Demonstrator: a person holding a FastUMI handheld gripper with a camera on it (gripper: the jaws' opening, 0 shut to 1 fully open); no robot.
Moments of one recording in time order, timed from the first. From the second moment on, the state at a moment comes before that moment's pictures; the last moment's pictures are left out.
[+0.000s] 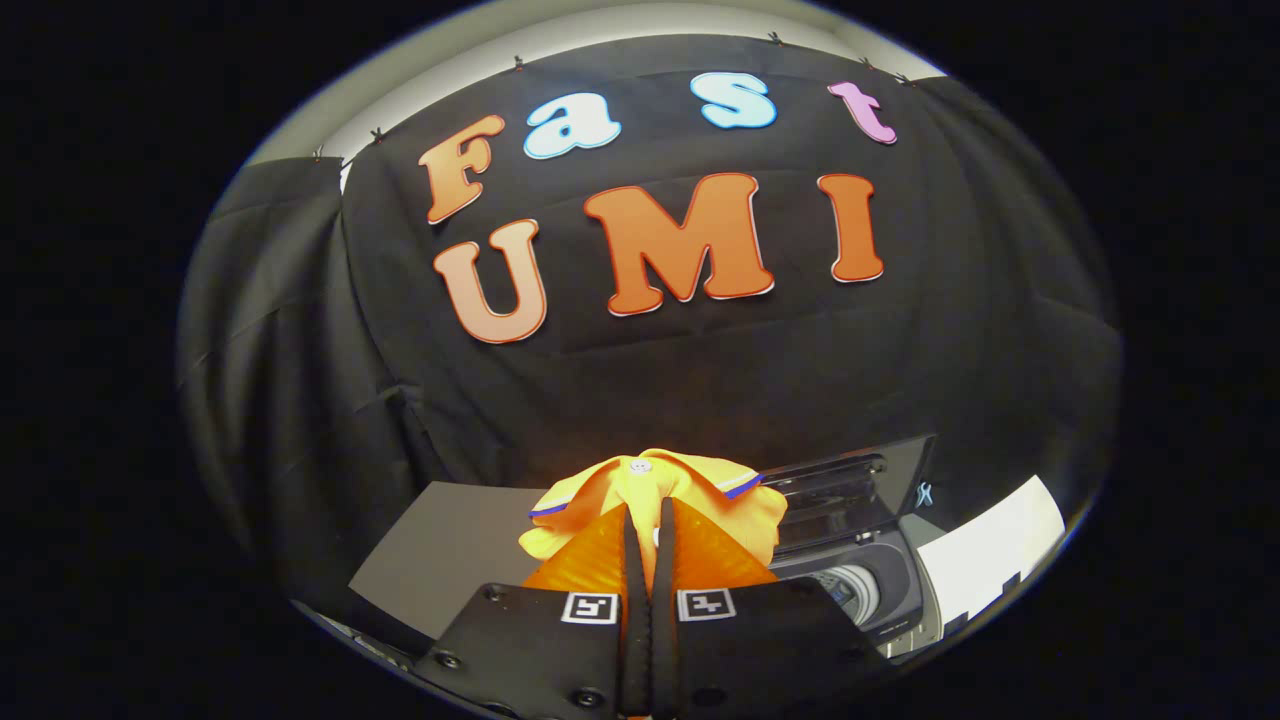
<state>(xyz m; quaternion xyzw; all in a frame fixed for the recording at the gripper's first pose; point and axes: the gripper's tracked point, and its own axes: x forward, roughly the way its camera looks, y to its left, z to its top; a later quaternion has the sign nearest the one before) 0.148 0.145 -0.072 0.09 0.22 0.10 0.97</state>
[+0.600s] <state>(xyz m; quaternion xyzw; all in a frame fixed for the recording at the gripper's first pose) 0.178 0.034 -0.188 0.11 0.29 0.11 0.95</state>
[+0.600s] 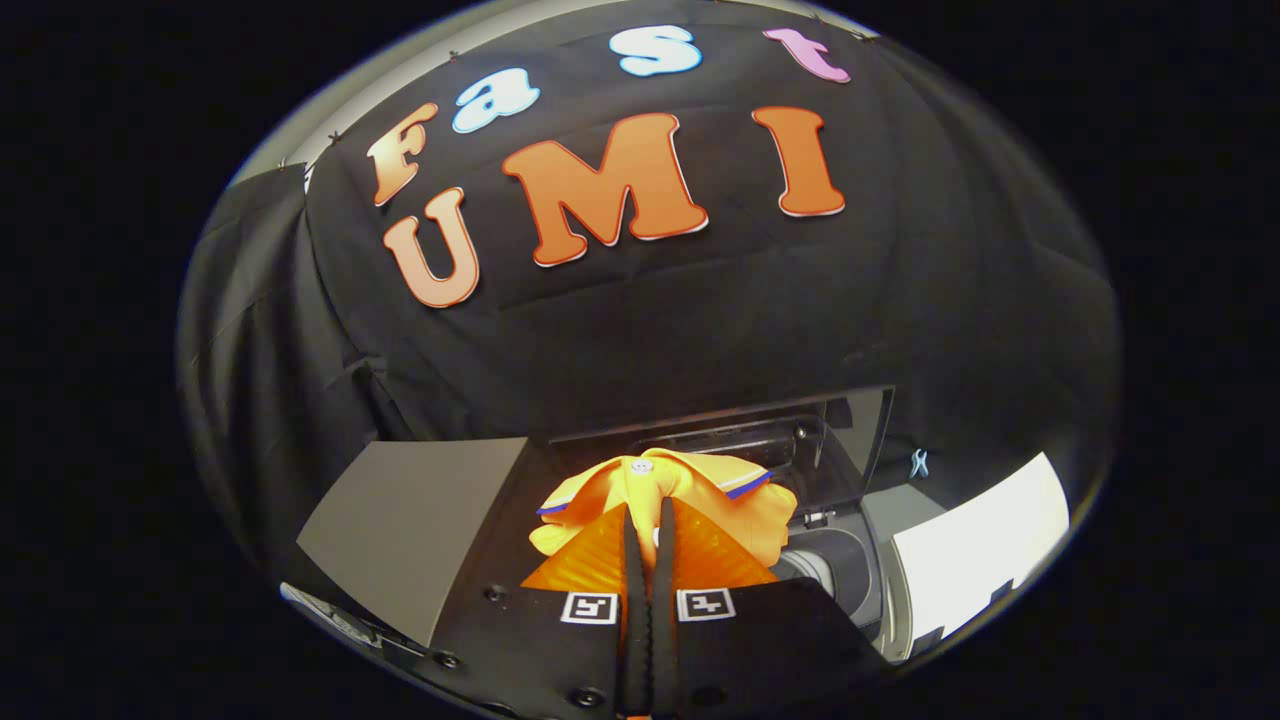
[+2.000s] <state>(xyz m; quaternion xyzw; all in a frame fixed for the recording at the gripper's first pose) 0.214 -0.005 -0.526 0.09 0.51 0.06 0.85</state>
